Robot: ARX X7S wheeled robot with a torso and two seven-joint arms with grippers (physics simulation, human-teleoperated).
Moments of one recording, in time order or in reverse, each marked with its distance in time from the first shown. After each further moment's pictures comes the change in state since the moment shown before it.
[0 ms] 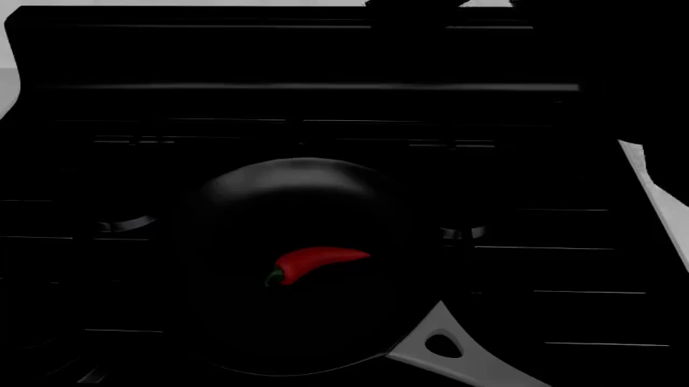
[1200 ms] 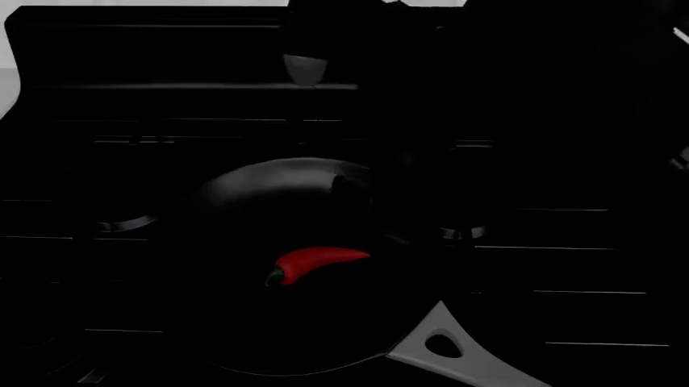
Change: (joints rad) left arm 0.056 0.006 0.069 -0.074 0.102 0.062 -0.052; right arm 0.172 -0.117 -0.817 0.498 -0.323 -0.552 -1.288
